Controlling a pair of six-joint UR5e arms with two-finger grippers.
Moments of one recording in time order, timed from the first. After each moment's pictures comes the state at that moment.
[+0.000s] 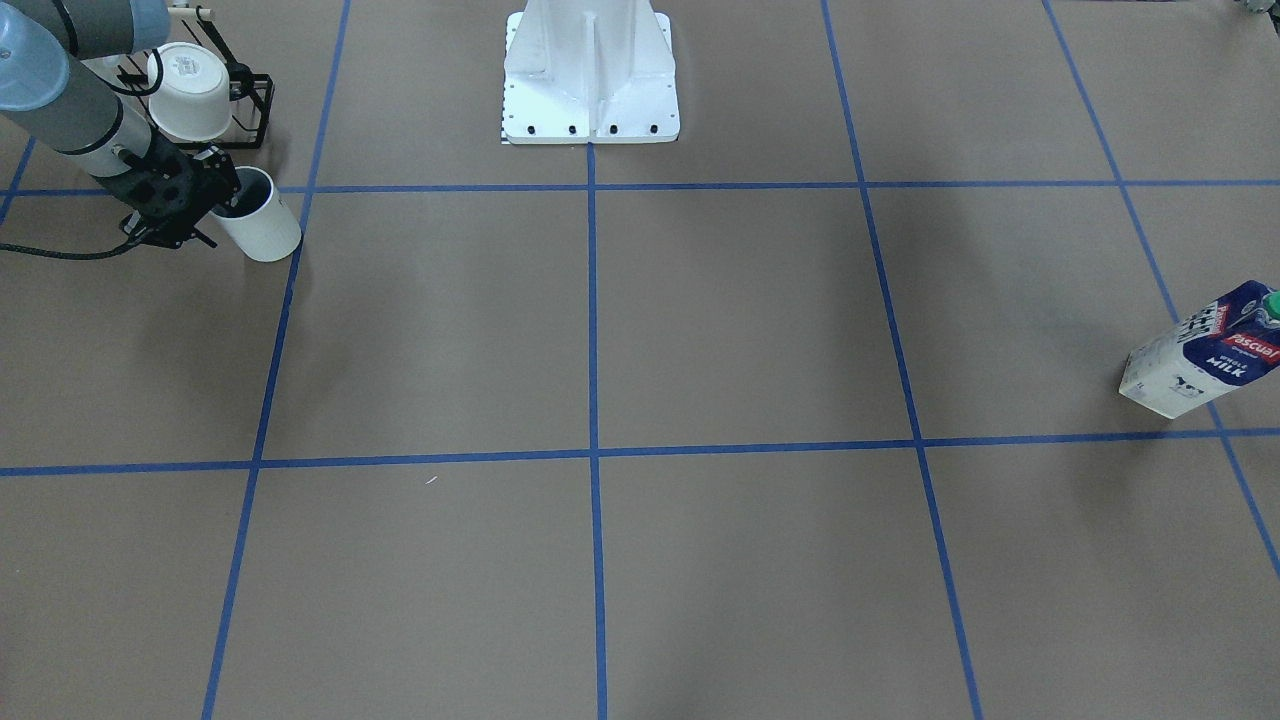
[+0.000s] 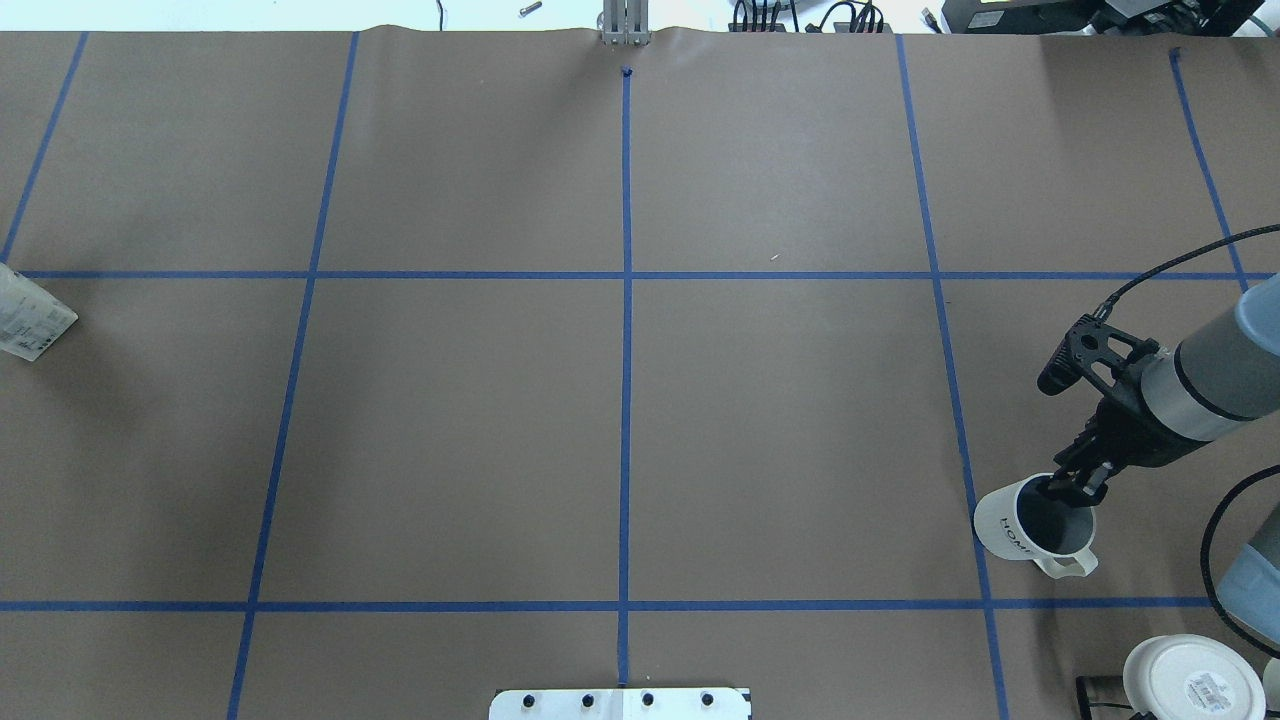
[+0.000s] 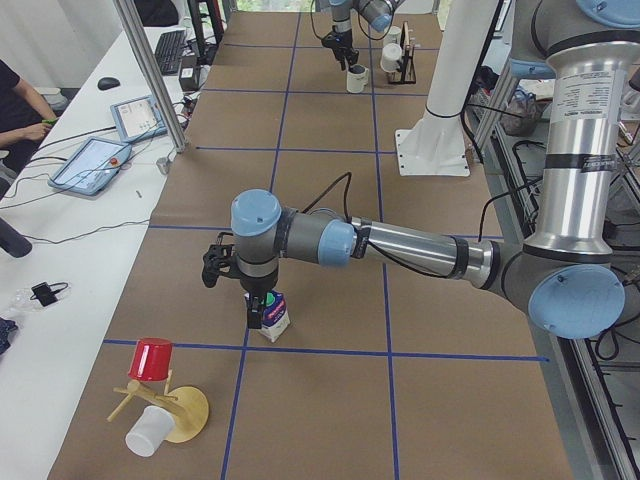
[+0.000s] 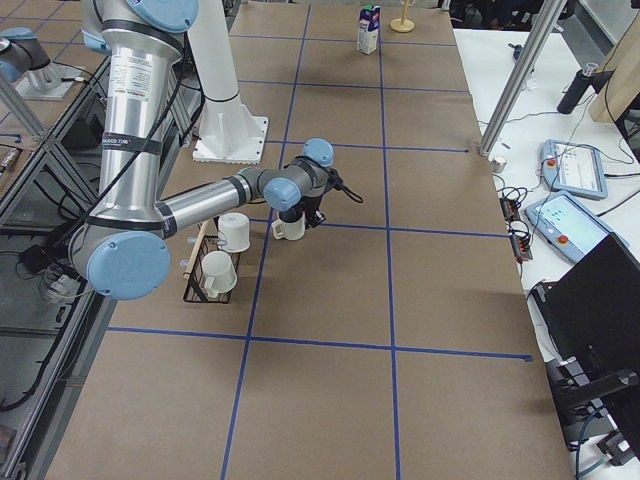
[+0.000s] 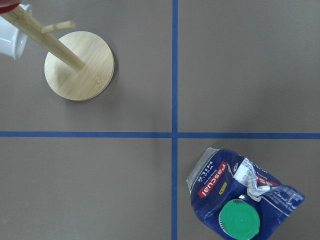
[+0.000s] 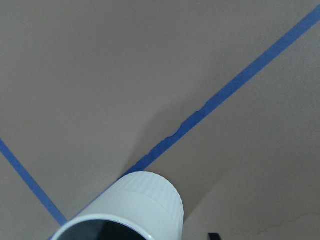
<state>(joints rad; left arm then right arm) -1.55 -1.59 -1.73 -1.57 -2.28 -0.14 0.75 -1.71 2.01 -1.28 2.23 0.14</state>
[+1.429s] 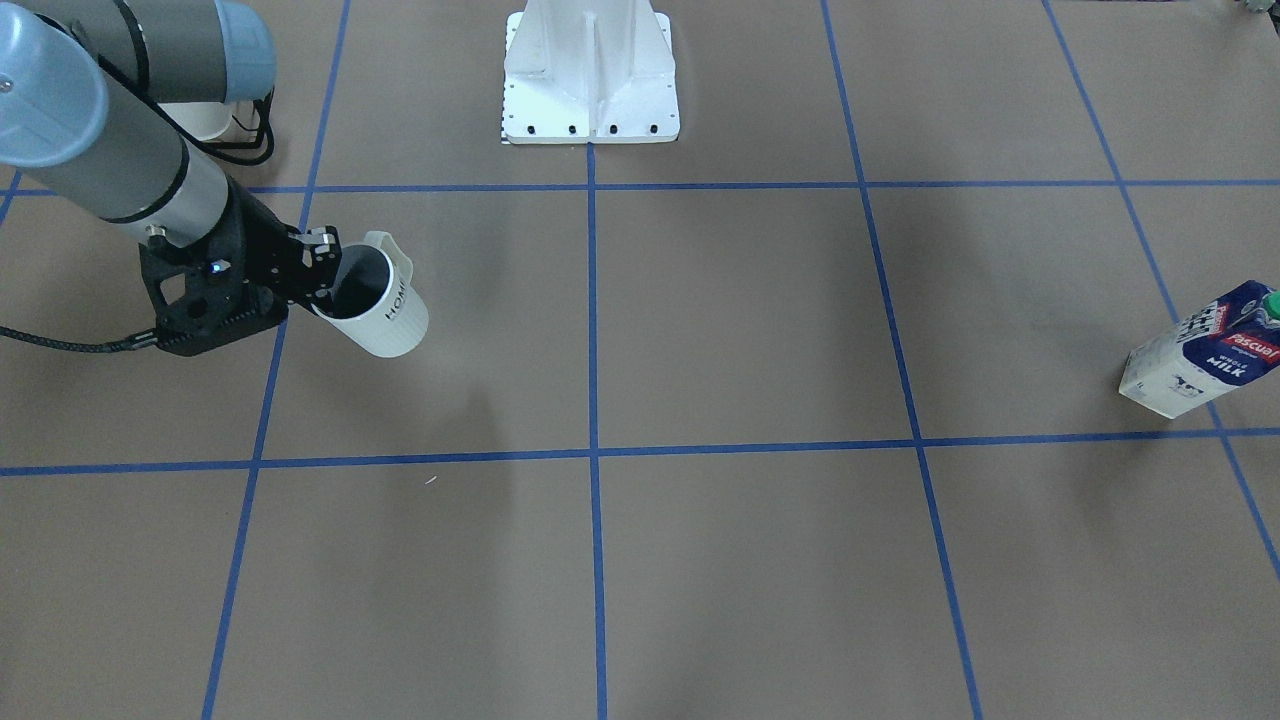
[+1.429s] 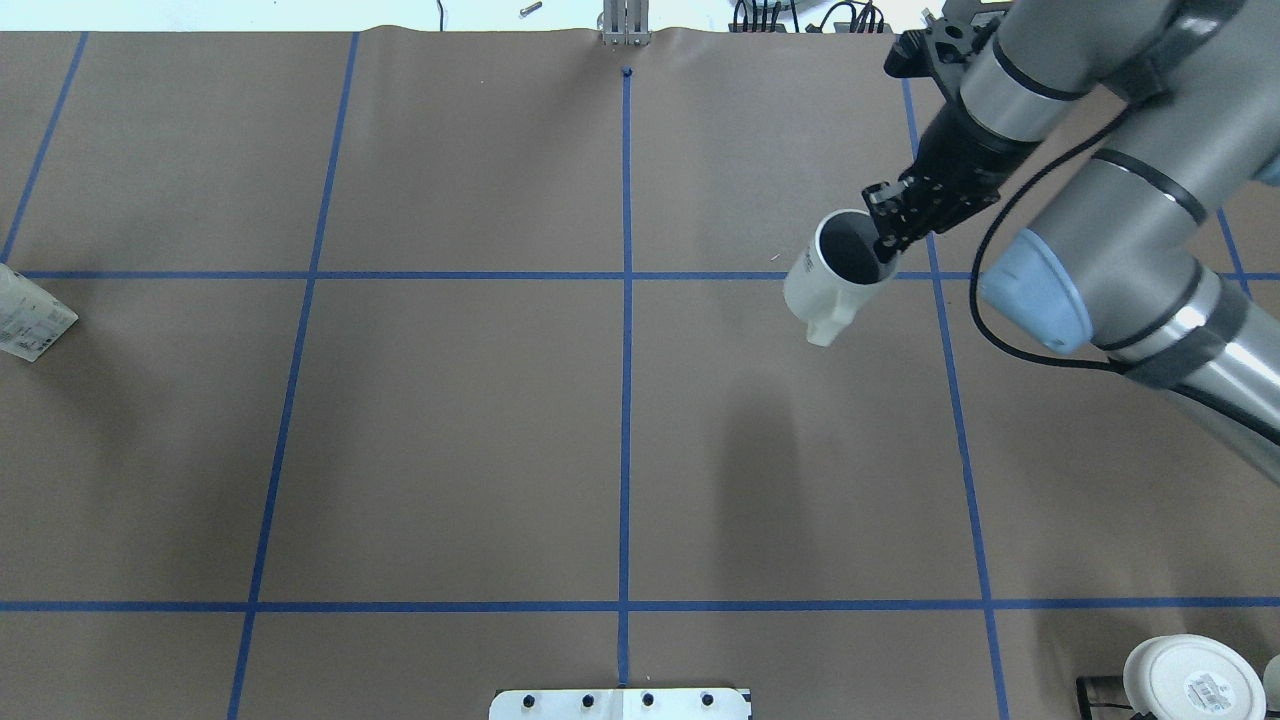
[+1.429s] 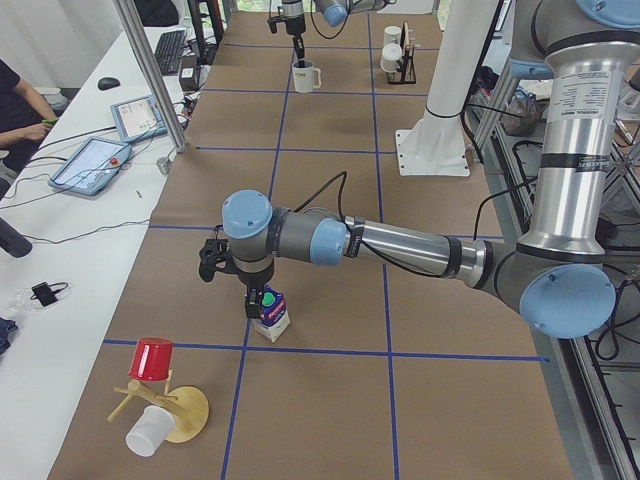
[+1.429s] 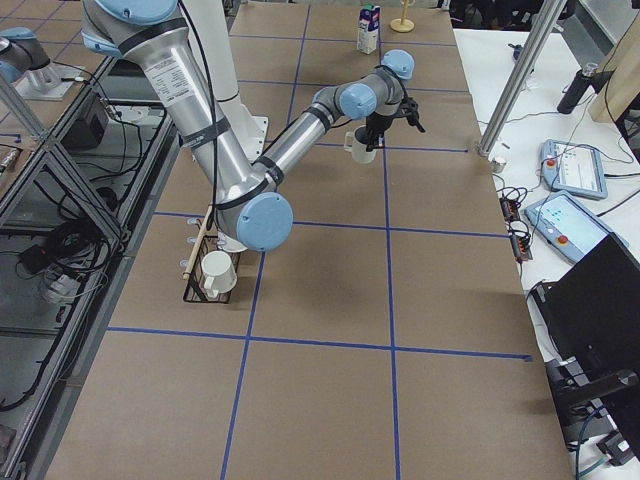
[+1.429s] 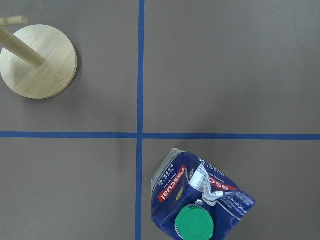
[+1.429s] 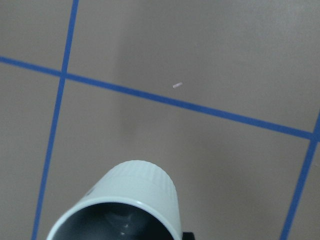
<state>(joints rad) -1.55 -1.62 -1.71 -1.56 -2.40 -0.14 0.93 -0.98 1.75 -1.74 2.33 0.66</state>
